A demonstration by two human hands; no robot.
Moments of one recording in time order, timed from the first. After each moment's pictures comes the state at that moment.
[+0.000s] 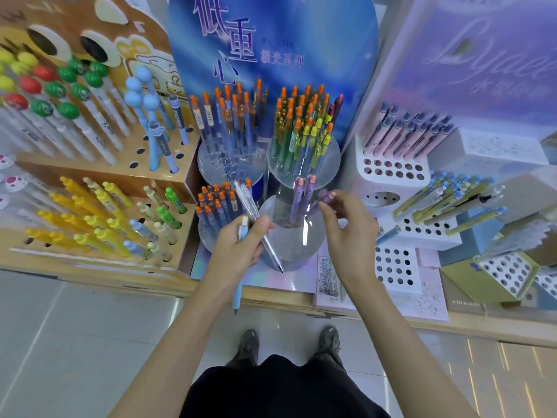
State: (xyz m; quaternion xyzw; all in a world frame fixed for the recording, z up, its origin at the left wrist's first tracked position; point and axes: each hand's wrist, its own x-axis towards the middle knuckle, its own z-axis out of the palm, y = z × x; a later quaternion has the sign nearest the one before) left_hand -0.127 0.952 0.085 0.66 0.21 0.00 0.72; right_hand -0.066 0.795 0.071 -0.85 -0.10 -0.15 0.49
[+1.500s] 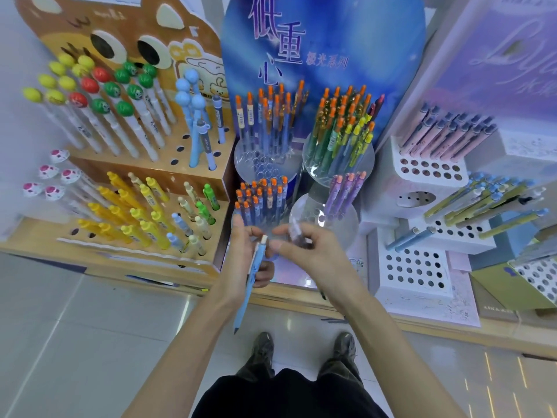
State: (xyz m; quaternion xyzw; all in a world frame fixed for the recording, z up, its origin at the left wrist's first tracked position) left_hand -0.158 0.986 0.084 0.52 0.25 -0.07 0.82; right_hand -0.117 0.861 0.101 -0.71 -0.09 0.25 0.65
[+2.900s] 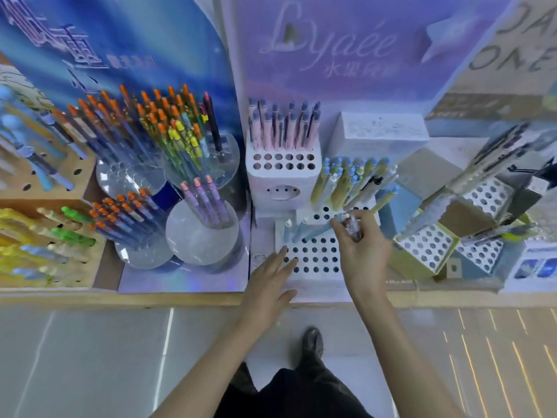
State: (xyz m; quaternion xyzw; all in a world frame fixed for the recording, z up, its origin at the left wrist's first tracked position) left_hand -0.121 0.796 -0.040 0.94 -0.07 -0.15 0.30; right_hand -0.065 0.642 0.061 -0.85 0.10 -0.11 0.51
